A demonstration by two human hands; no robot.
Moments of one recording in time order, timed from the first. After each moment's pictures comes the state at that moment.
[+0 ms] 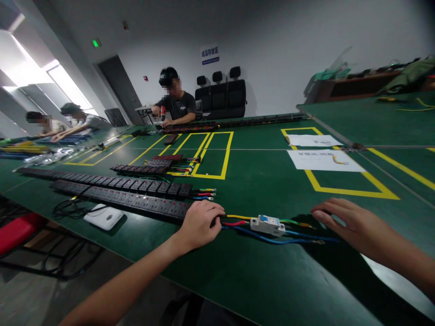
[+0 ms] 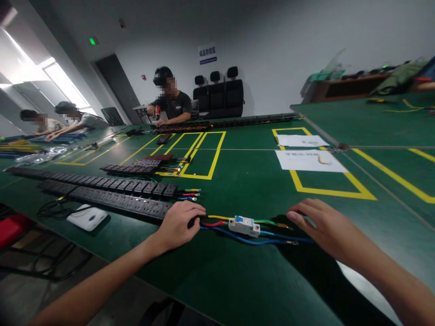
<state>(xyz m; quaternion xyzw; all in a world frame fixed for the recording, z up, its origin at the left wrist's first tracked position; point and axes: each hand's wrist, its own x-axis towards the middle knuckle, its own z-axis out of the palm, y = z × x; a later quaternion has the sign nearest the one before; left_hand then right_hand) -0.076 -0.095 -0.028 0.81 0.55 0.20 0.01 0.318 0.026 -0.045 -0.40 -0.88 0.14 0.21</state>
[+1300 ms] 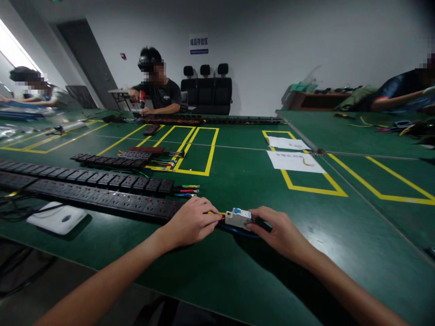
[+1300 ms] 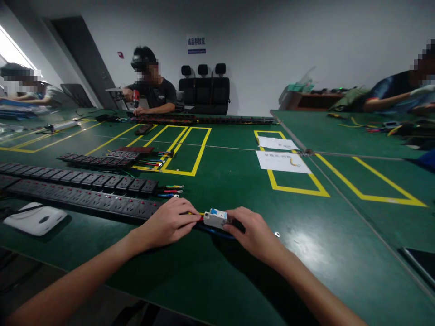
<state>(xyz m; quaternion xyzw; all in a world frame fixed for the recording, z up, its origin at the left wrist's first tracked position) -0.064 -0.077 -0.021 0.90 0.41 0.15 0.02 0.222 -0.021 -0.042 -0.31 -0.88 0.26 0.25</state>
